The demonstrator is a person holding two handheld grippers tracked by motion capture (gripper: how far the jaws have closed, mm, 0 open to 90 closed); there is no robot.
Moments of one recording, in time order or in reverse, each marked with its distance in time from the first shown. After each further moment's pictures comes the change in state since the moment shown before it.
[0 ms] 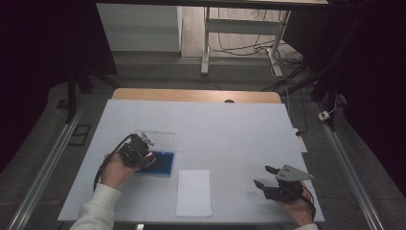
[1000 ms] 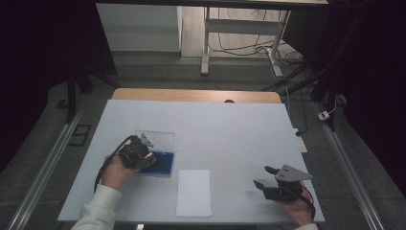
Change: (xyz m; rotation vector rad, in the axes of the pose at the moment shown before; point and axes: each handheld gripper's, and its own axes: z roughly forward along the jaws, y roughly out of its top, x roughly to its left) left arm -0.002 -0.004 0.002 -0.024 0.011 0.006; right arm 0.000 -0.001 0.001 0.009 -0.004 -0.007
